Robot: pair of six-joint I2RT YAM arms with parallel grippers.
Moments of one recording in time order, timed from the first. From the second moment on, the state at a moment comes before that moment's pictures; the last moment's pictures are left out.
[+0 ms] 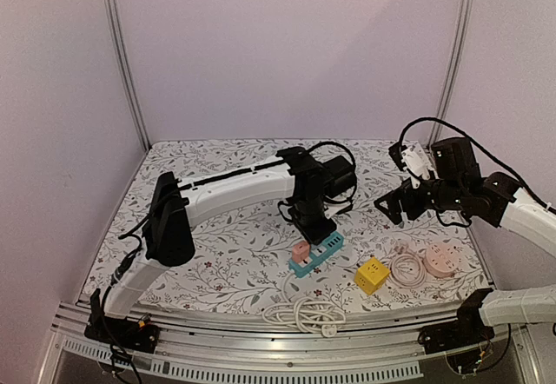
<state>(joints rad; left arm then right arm) -1.09 2.48 2.38 -1.26 -0.07 -0.05 0.57 1.00 0.87 -0.51 -0.01 -0.01</state>
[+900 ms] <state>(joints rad) -1.09 2.32 2.06 -1.22 -0.07 -0.06 0.57 1.03 0.92 -0.50 0.00 -0.05</state>
